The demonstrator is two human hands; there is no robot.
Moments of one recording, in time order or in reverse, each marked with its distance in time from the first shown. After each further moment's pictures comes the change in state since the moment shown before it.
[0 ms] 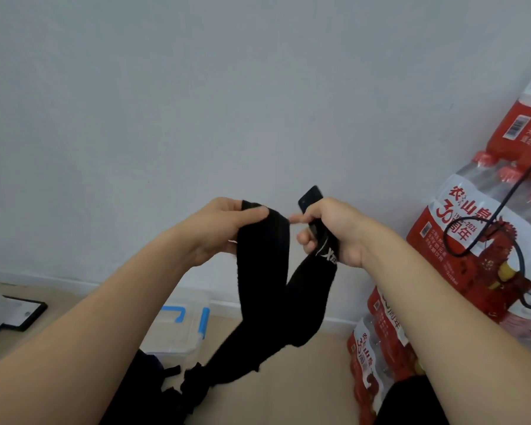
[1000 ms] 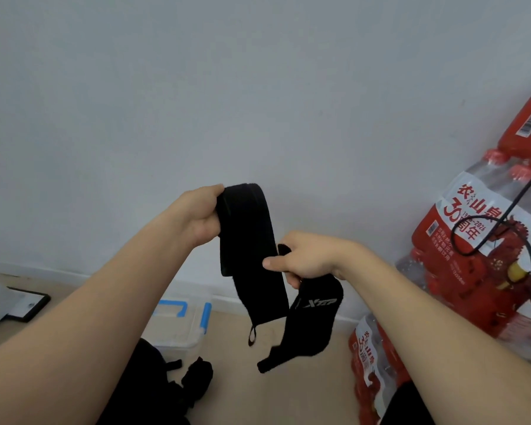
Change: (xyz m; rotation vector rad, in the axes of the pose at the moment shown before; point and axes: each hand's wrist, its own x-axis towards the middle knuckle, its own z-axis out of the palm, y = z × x) left_hand 0.010 0.011 -0.014 -0.640 0.383 -0.144; right_hand 0.009 0.026 0.031 -0.978 -0.204 -0.144
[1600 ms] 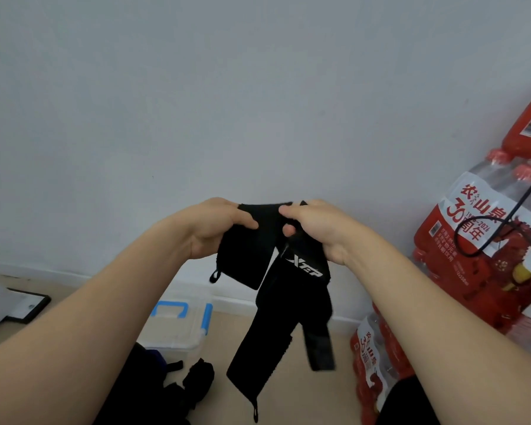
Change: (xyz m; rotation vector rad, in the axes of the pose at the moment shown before) left_hand -0.004 -0.006 -0.011 0.597 -0.297 -0.027; right_hand 0.017 -0.005 -0.019 0.823 0.288 0.053
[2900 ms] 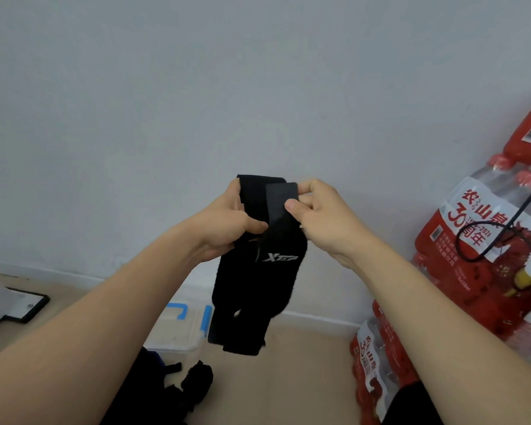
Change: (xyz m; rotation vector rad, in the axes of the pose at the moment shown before) left_hand -0.001 -0.002 0.018 -0.041 -0.018 0.293; right_hand -0.008 -0.001 -0.001 -0.186 0.133 -0.376
